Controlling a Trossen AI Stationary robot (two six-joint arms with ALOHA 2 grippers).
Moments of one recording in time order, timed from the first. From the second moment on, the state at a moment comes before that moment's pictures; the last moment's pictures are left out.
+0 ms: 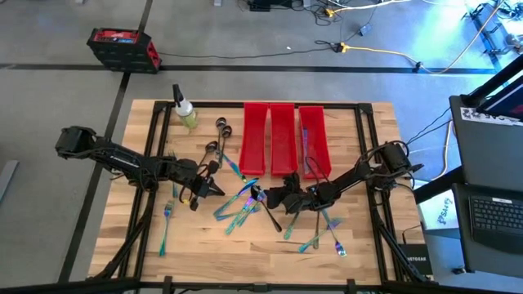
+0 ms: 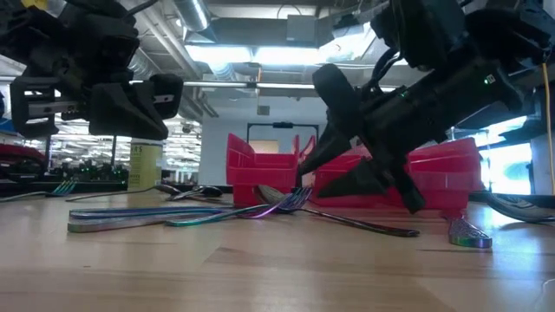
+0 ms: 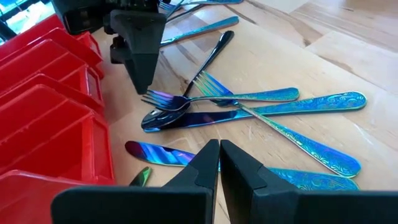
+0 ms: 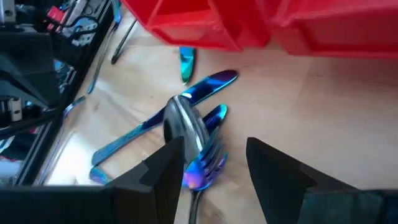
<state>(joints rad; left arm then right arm) -0.11 1.14 0.24 0.42 0.12 0.50 0.33 1.90 0.75 0.45 0.58 1.35</state>
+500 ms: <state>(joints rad) -0.11 1.14 0.24 0.40 0.12 0.52 0.33 1.95 0.76 0.50 0.58 1.33</state>
